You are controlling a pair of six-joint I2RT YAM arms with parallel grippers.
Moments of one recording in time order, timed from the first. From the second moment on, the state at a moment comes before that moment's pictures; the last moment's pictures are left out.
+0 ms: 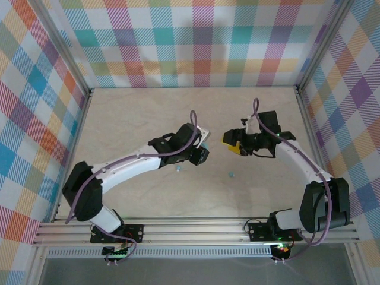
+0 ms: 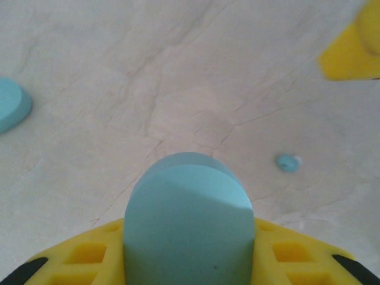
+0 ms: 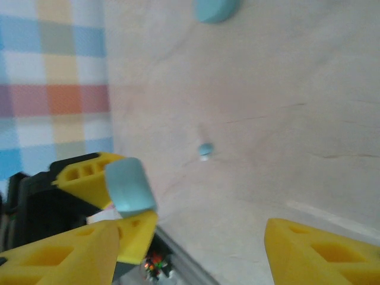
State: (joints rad) left arm -0.86 1.54 1.19 -0.46 -0.02 -0.21; right arm 0.22 1.35 0.97 -0.51 -0.85 0.60
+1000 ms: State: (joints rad) left arm -0.85 1.42 1.19 -0.45 0.25 -0.04; right arm 0.38 1.34 1.06 -0.63 -1.01 0.57
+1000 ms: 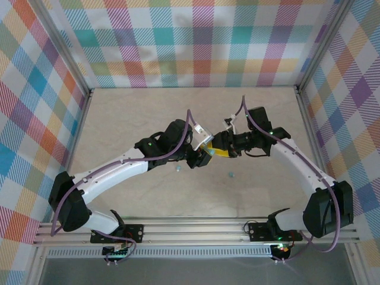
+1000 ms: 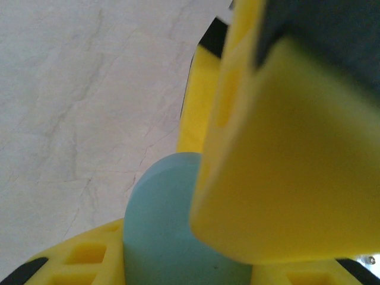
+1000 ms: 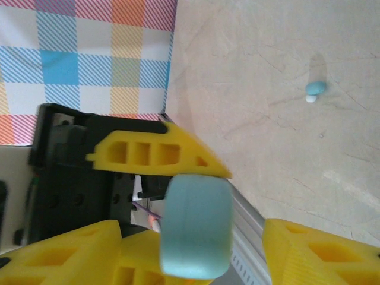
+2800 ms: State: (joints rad) left arm -0.79 1.12 0.77 0.10 0.21 -0.10; right arm 0.40 1.33 0.87 0.02 -0.83 1.33
